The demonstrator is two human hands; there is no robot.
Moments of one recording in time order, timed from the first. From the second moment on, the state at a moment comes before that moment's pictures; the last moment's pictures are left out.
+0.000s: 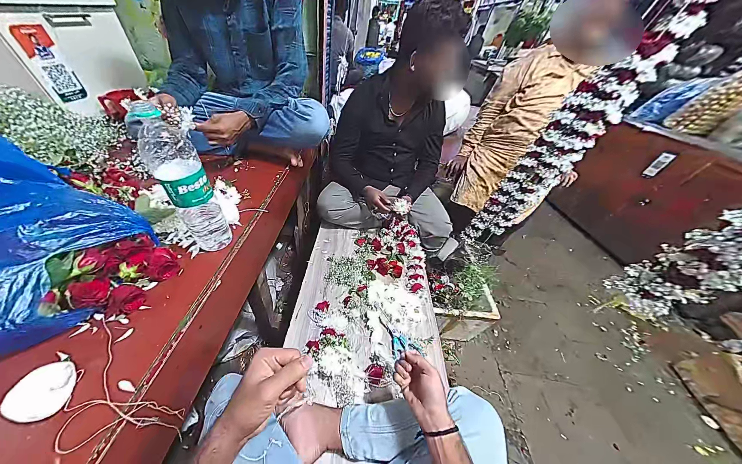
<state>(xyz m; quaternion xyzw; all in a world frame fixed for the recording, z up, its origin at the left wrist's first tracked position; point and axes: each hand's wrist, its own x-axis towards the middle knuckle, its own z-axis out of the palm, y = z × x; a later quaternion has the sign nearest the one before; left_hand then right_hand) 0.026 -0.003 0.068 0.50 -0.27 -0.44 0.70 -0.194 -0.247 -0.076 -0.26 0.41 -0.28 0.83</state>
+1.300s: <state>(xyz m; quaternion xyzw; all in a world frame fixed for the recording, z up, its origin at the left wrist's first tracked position) 0.019 -0.009 0.005 0.56 -0.38 -0.46 0.58 -0.171 -0.215 0.025 -0.51 0.15 -0.14 0.83</state>
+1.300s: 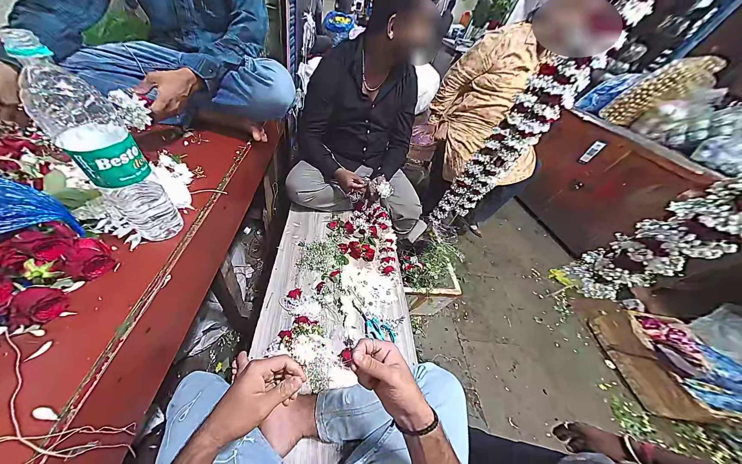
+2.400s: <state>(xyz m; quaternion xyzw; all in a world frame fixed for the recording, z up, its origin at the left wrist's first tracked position) 0.000 -0.015 0.024 0.62 -0.44 -0.39 0.52 -0.165 -0.180 -0.006 -0.61 0.14 0.03 0.78</state>
